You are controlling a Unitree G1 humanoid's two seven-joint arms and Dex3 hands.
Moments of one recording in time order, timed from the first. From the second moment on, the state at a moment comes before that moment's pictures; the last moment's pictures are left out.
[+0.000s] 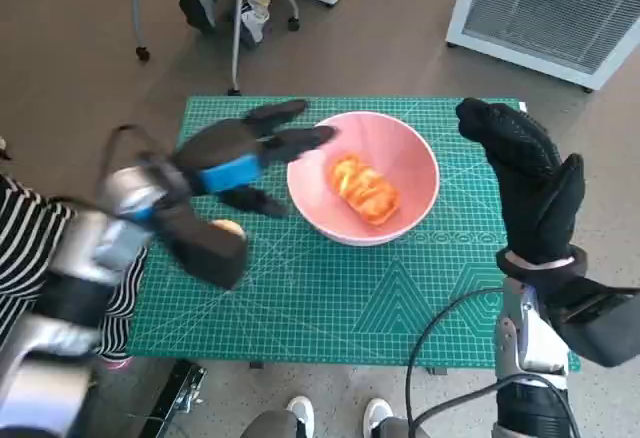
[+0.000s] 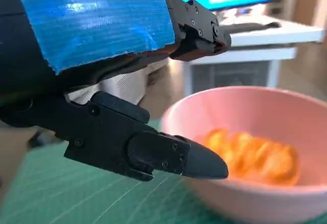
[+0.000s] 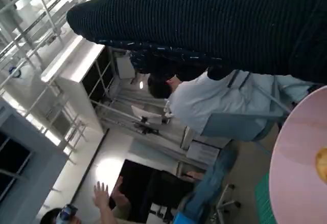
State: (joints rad) left arm -0.69 0.76 -0.28 0.38 0.48 -0.51 -0.33; right arm -0.39 -0.13 -0.13 0.13 0.28 -0.48 0.35
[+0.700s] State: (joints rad) left arm -0.53 0.95 -0.16 0.21 0.20 -0.27 -0.85; right arm -0.38 -0.13 -0.13 0.13 0.29 -0.47 0.36
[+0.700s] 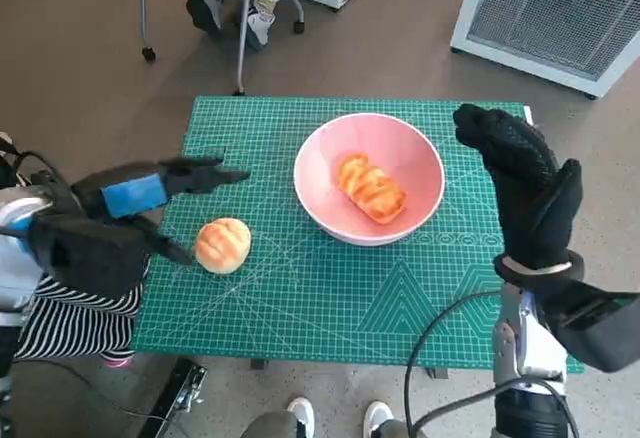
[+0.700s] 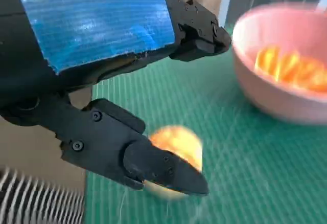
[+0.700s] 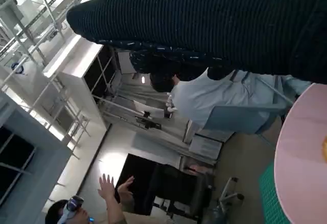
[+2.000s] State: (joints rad) left arm -0.56 0.75 -0.33 0.48 0.45 -0.24 -0.73; right arm -0.37 -0.13 -0.12 0.13 0.31 -0.46 0.37
